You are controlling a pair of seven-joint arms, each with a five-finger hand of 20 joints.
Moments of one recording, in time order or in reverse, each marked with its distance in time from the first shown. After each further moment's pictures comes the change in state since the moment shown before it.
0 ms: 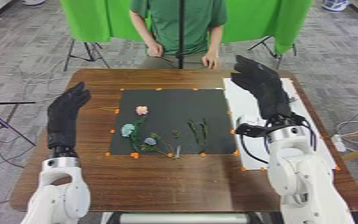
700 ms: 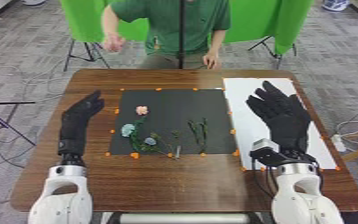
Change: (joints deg) left arm 5.3 -2.2 -0.4 -4.5 8.9 -4.7 -5.1; right arm -13.9 -6.3 4.7 -4.5 12.6 -0.8 -5.6
